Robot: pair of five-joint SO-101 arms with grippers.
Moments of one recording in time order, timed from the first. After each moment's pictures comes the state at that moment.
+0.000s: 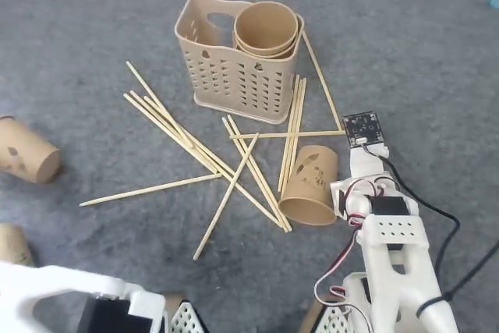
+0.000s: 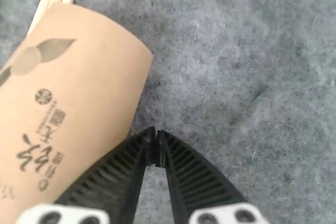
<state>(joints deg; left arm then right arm) -86.1 -28.3 32.4 74.8 -28.8 -3.3 -43.2 72.8 41.7 10.0</state>
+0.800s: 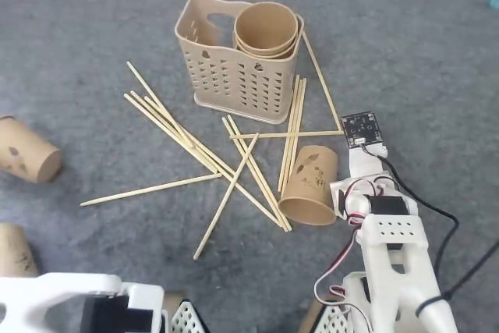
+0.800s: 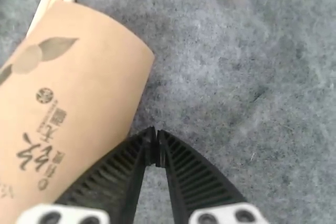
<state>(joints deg) -94.0 -28.3 46.8 61.3 -64.5 -3.3 -43.2 72.8 41.7 11.0</state>
